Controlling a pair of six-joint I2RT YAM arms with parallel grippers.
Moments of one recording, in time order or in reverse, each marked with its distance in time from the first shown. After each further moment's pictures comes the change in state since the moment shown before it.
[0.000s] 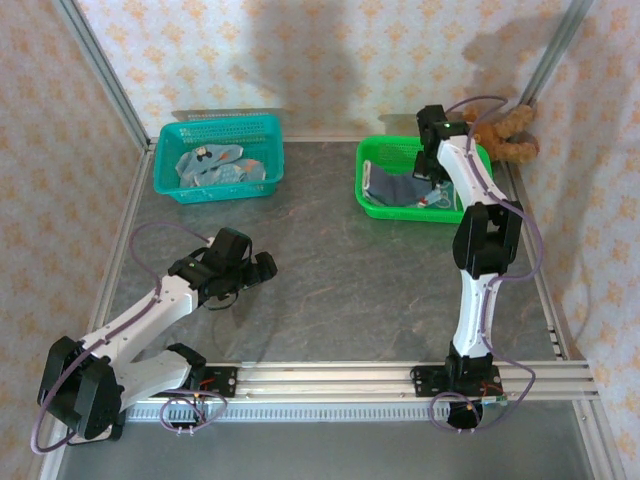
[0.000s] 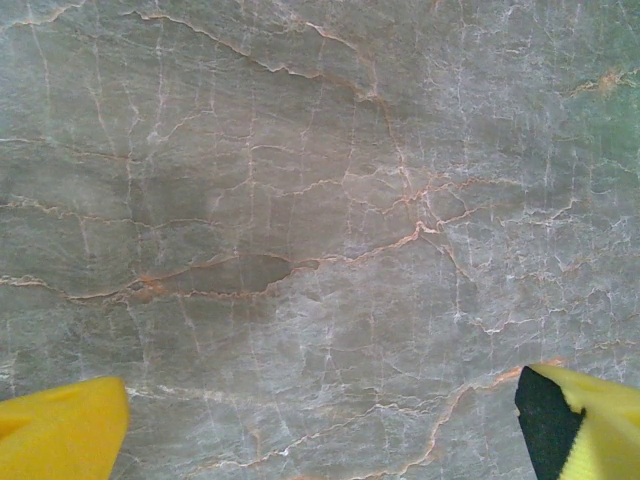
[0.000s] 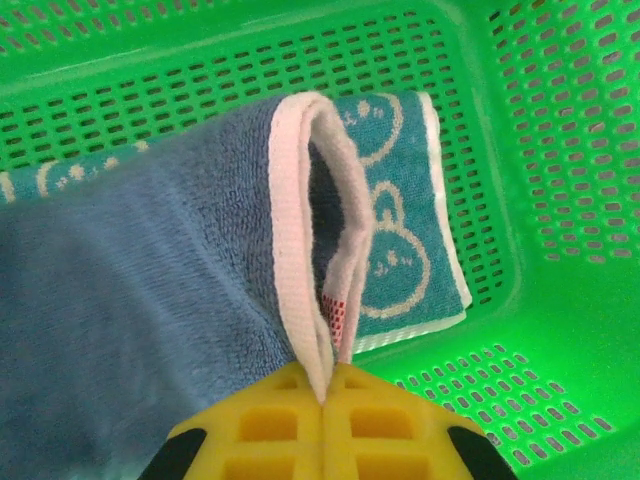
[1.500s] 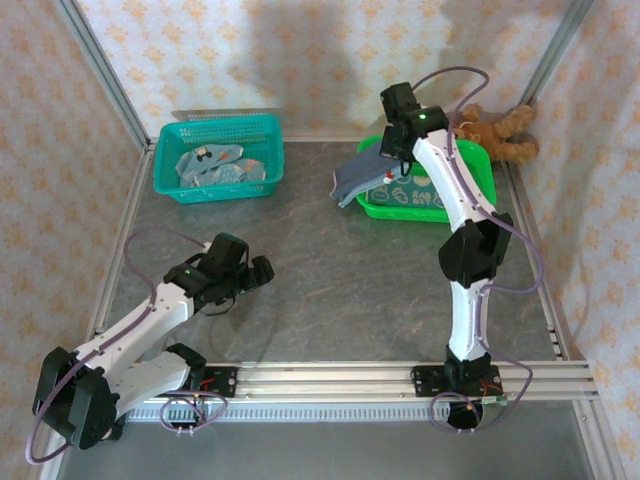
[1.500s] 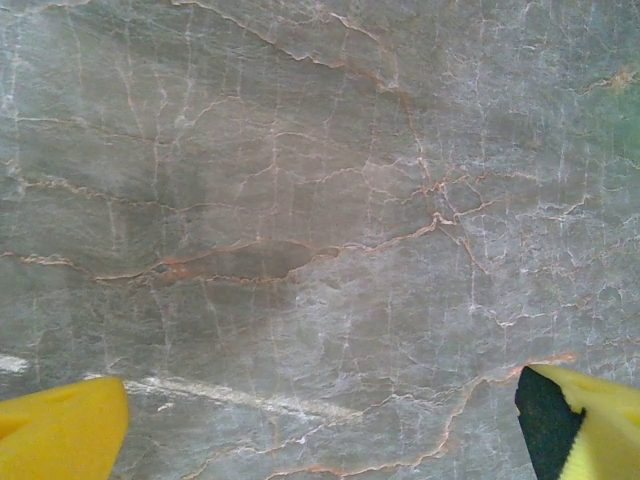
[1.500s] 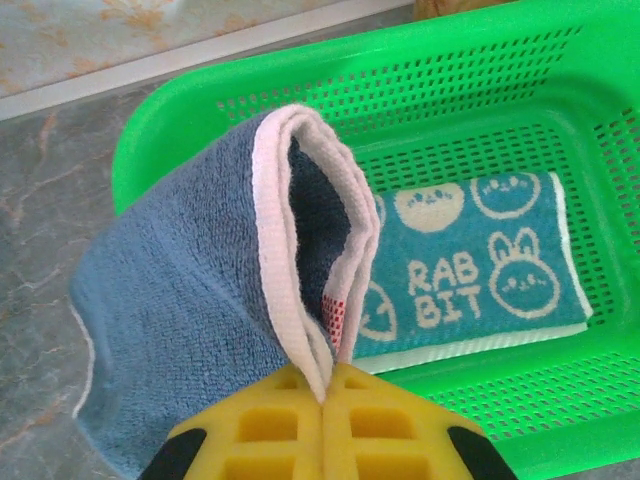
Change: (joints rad) left arm -0.006 -0.049 -0.034 -0.010 -0.009 -0.017; right arm 0.195 -0.049 0.223 -0.050 0.025 0.108
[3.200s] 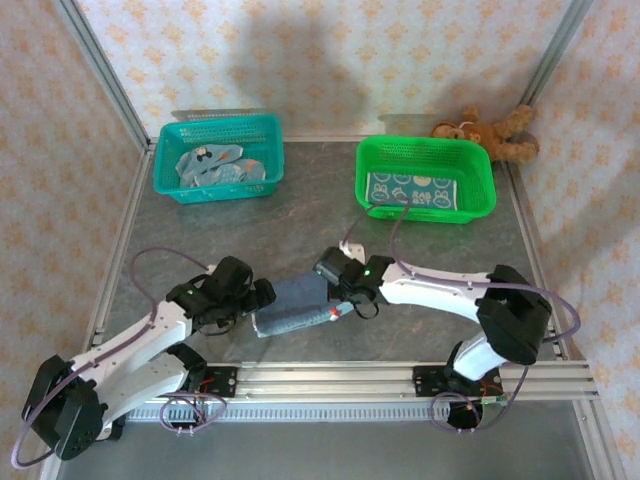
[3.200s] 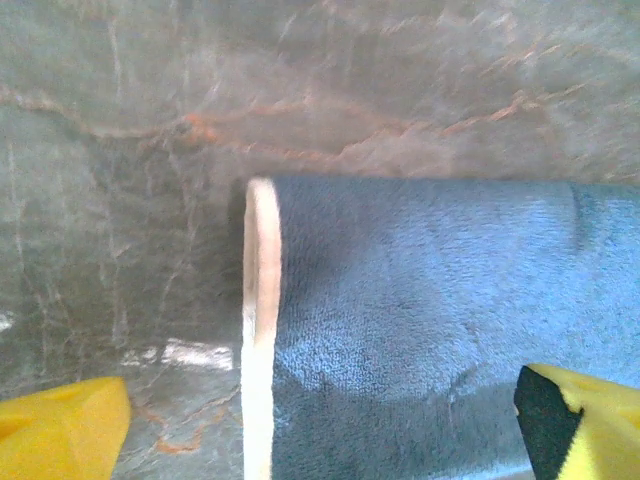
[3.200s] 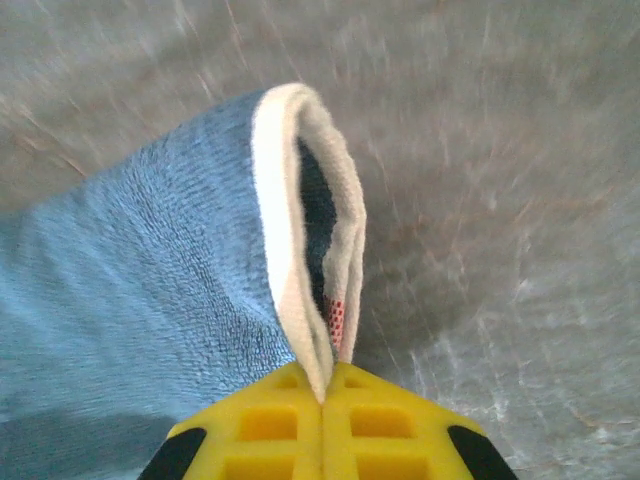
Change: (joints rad) left arm -0.107 -0.124 -0.157 0.008 0.004 -0.114; right arm 0.678 -0.574 -1.270 0.559 -0.041 0.427
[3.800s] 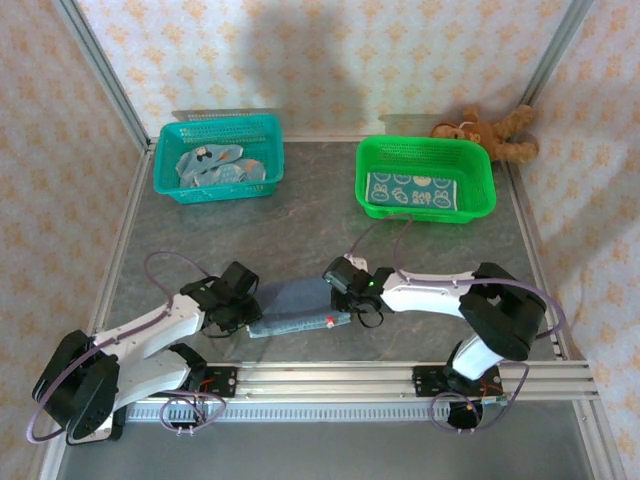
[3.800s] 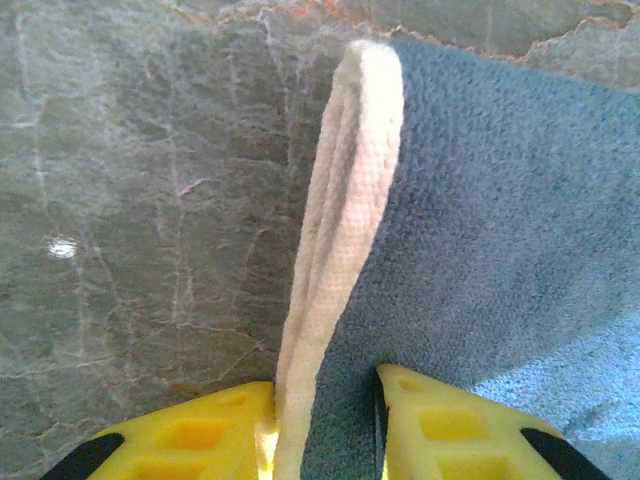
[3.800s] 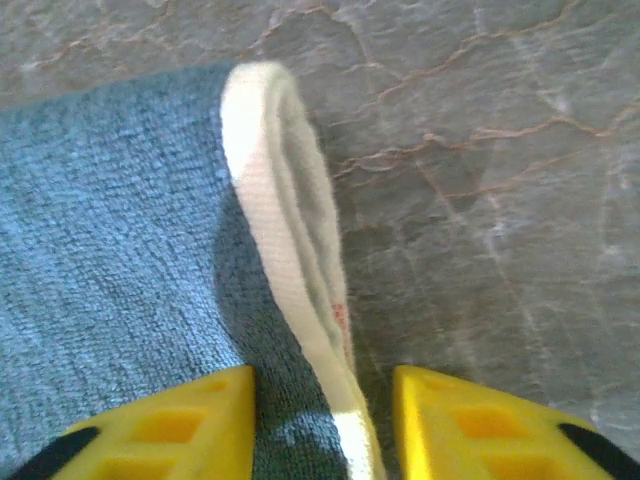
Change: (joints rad) left arm -0.001 0.158 -0.059 0.019 0.055 -0.011; right arm -0.011 0.058 -0.226 0.266 -0.120 0.008
